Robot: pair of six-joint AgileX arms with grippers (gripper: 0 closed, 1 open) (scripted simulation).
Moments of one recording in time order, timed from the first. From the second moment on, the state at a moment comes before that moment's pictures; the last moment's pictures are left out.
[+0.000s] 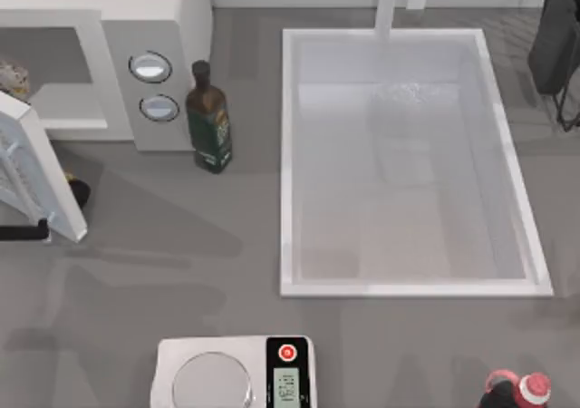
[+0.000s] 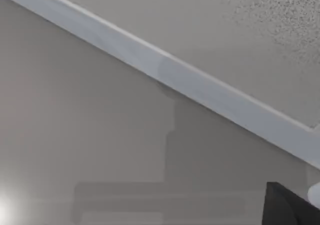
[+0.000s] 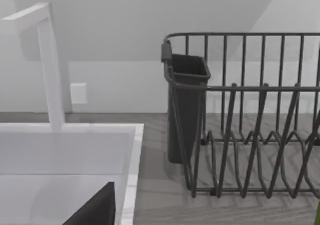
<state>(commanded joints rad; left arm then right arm) 0.09 1.20 0.47 -0.04 0.04 0.09 0.00 0.00 0.00 0.00 0.00 0.00</state>
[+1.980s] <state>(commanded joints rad) 0.04 1.86 1.00 0.09 0.00 0.06 0.00 0.00 0.00 0.00 0.00 0.00</state>
